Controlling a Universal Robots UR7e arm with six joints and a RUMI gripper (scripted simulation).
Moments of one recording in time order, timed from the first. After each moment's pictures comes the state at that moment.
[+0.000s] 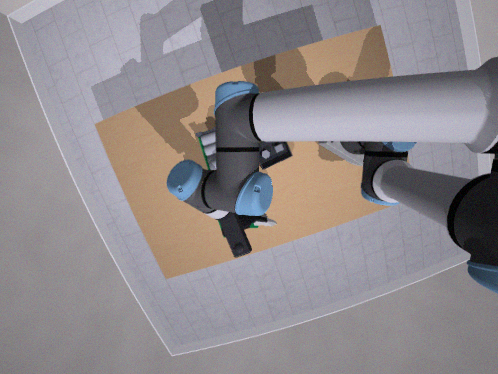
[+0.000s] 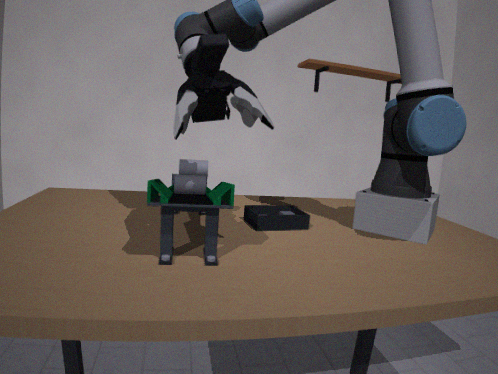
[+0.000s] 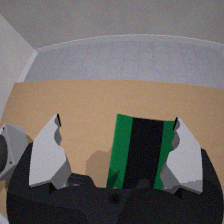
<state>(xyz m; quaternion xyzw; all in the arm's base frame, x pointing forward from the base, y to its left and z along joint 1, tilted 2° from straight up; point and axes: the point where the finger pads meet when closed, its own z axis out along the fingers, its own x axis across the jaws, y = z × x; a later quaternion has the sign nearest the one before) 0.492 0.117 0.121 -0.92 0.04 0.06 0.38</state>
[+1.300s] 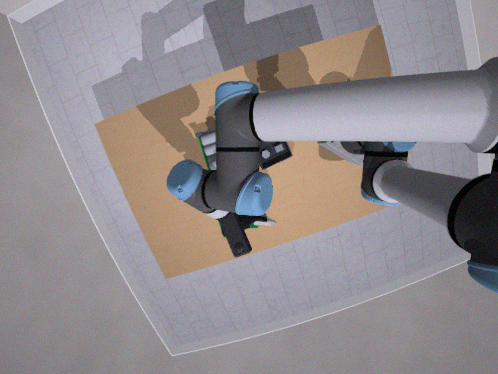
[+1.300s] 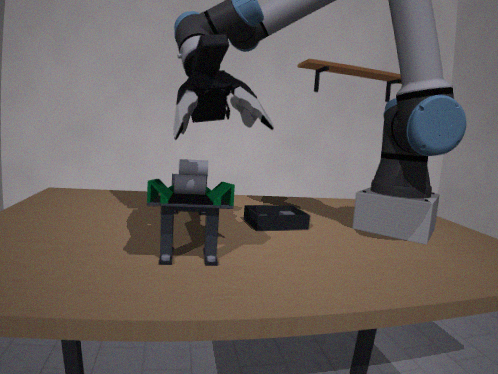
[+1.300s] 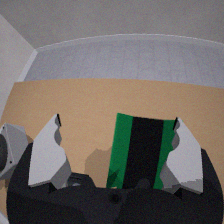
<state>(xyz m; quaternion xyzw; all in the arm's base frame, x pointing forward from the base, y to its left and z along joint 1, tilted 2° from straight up) 0.492 0.115 0.121 -0.92 0.04 0.06 0.37</state>
